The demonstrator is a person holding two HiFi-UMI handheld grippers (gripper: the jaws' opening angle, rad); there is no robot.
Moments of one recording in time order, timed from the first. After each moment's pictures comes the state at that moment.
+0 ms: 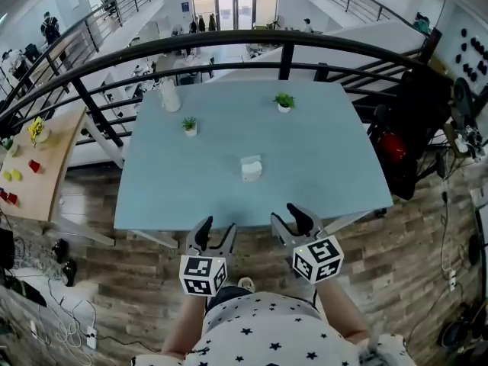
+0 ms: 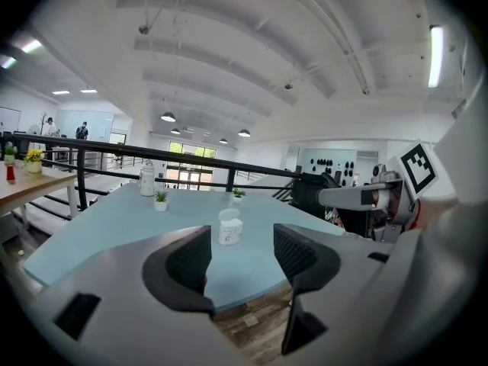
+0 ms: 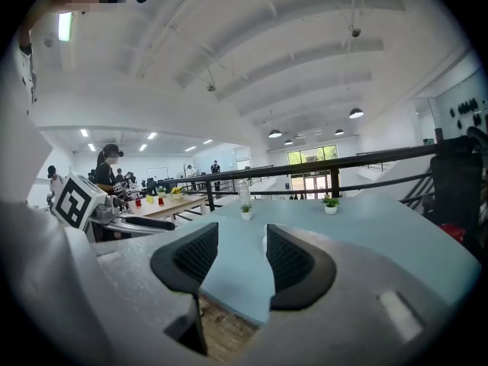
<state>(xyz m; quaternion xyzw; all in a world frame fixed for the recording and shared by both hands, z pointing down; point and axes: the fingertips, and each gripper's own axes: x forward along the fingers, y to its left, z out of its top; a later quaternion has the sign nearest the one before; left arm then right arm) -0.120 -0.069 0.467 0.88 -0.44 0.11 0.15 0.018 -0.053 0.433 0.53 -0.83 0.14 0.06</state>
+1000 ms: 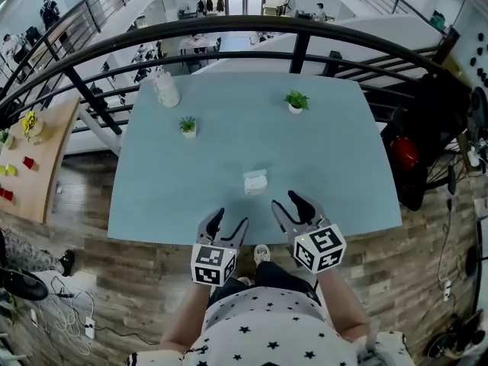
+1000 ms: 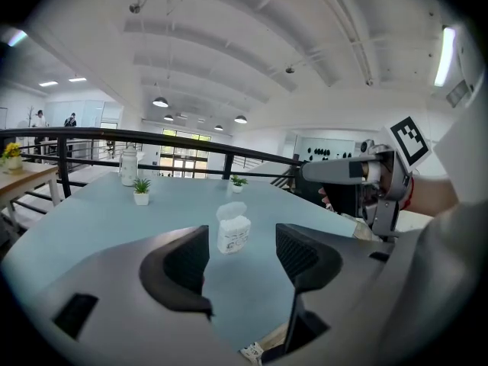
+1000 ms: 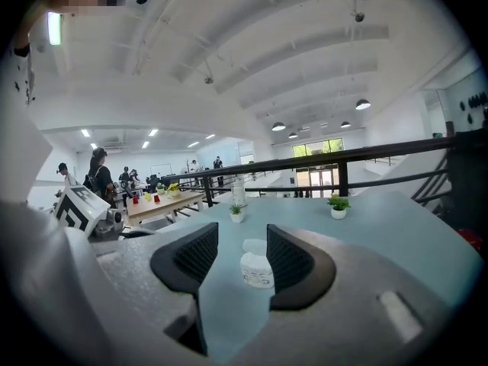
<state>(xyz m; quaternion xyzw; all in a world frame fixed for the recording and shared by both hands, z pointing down) -0.076 -0.173 0.514 0.88 -0.41 0.15 0.17 0.034 -0.180 0.449 0.51 -0.84 0.15 0.08</state>
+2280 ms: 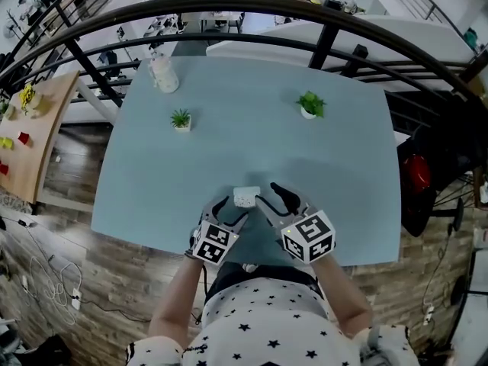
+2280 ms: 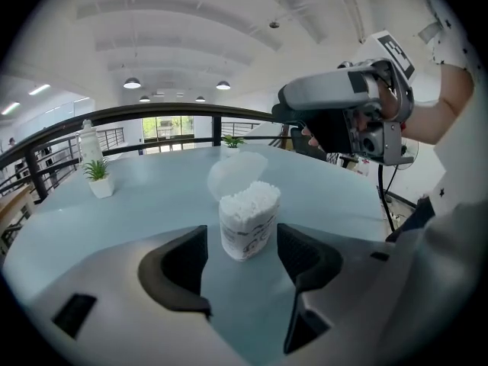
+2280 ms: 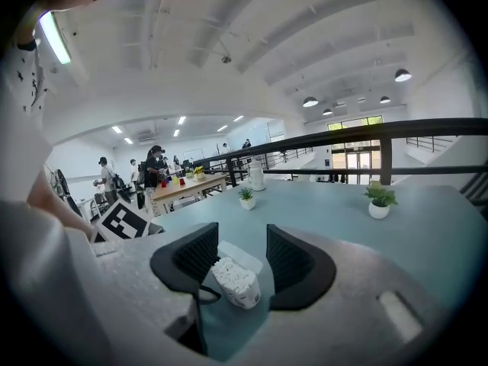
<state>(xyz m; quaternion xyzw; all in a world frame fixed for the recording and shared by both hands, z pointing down) -0.013 -0.274 0.618 0.87 -0.36 0.30 0.15 0.040 -0.288 0.499 0.37 -0.90 0.18 0.14</state>
